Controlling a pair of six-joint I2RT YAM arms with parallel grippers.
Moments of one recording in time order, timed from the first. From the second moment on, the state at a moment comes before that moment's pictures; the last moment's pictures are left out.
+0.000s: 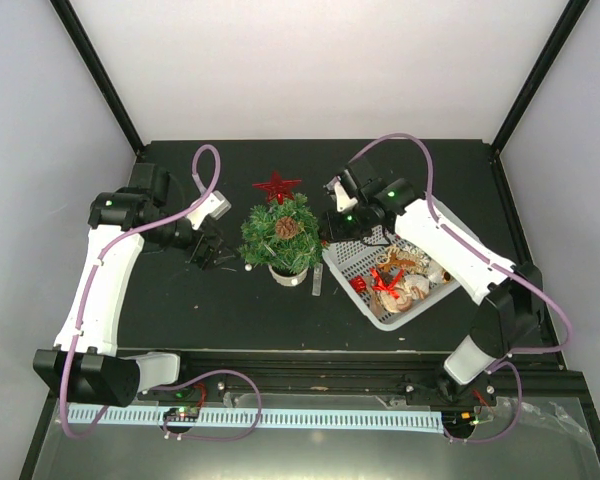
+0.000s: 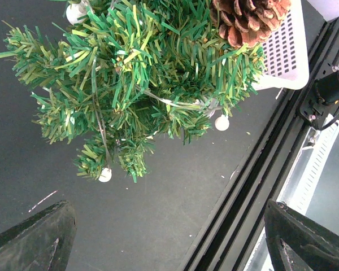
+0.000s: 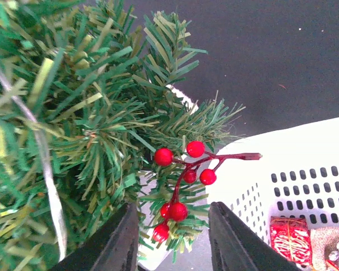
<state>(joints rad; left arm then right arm) -0.05 1.24 1.41 -1.38 0.73 0.60 0.65 1.63 1.51 -0.94 -0.25 0.42</state>
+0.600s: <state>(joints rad) -0.05 1.24 1.40 -1.38 0.73 0.60 0.57 1.50 1.46 -0.91 -0.23 0.46</state>
